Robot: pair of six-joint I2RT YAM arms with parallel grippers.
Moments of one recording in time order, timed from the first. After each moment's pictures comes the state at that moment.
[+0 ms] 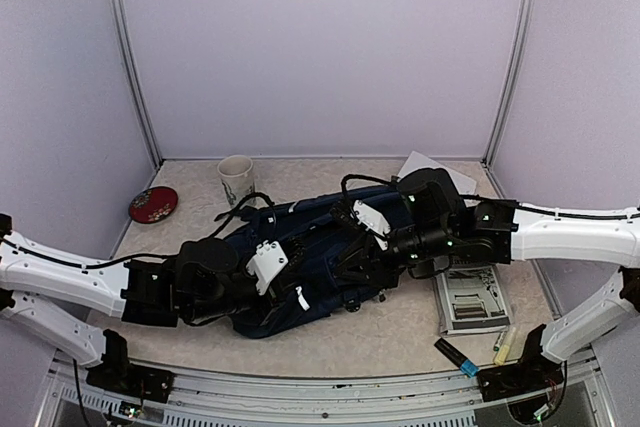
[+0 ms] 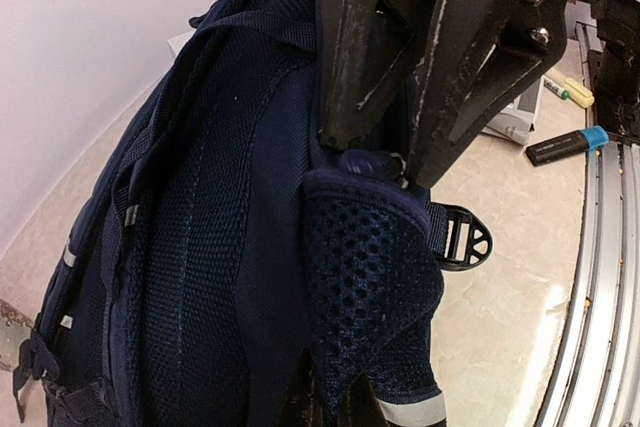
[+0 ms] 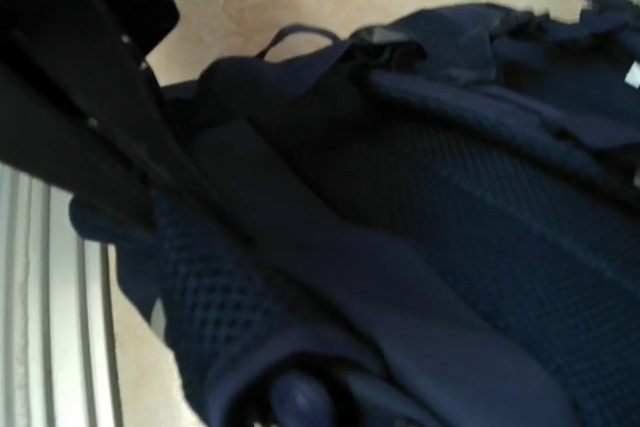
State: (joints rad) left arm -1.26 1.24 0.65 0.18 -0.29 0.10; right arm 1.01 1.35 0.99 -0.22 -0.31 -0.09
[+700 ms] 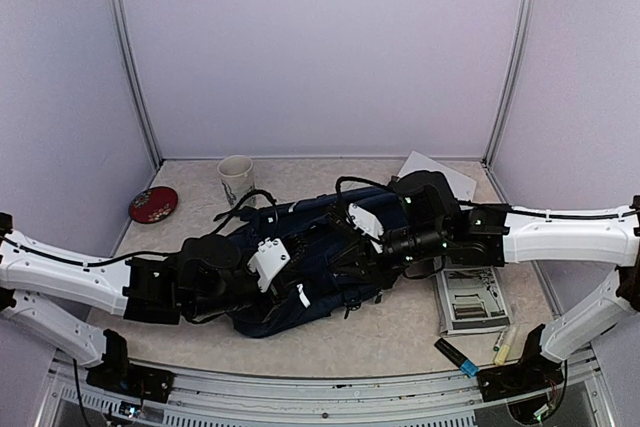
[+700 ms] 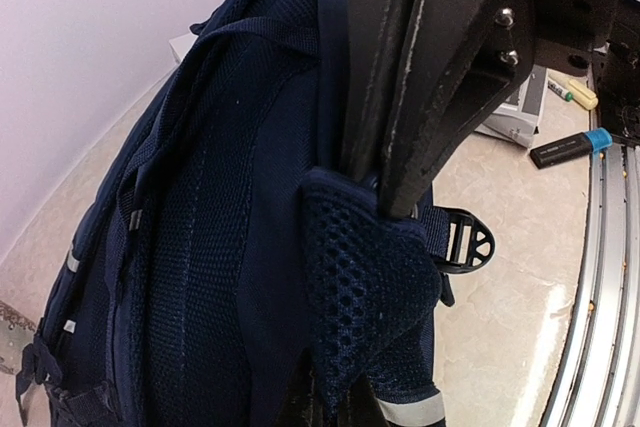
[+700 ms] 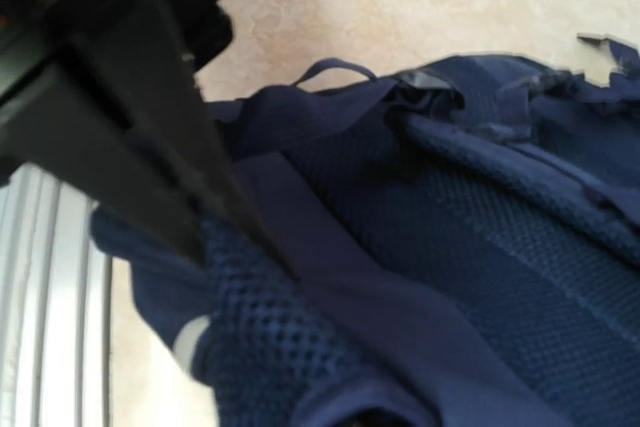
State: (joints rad) left arm -1.25 1.25 0.67 0.17 -0.29 0.11; right arm 1.01 1.39 0.96 -0.11 -0.37 -0.18
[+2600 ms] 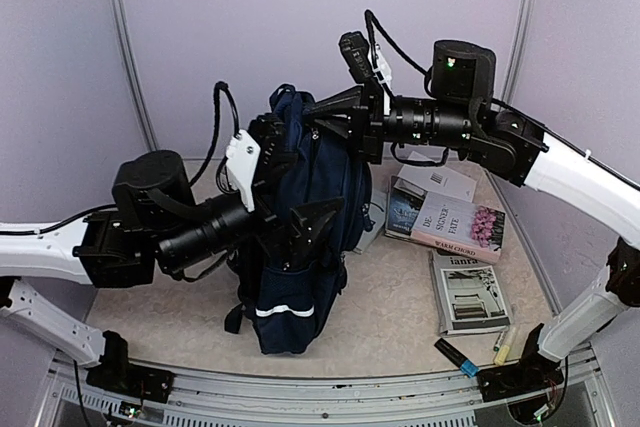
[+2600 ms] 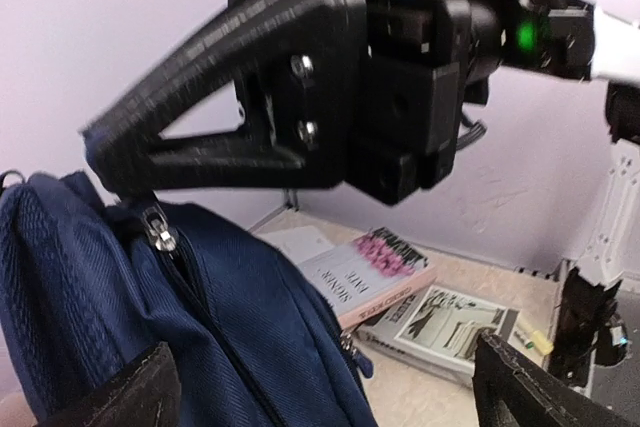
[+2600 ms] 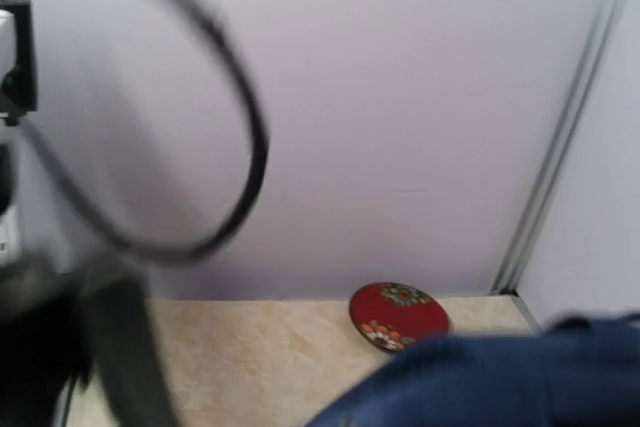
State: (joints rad) left arm -1.32 1.19 1.07 0.17 -0.36 0.09; right arm 0.95 1.47 1.59 -0.14 -0.43 -0.20
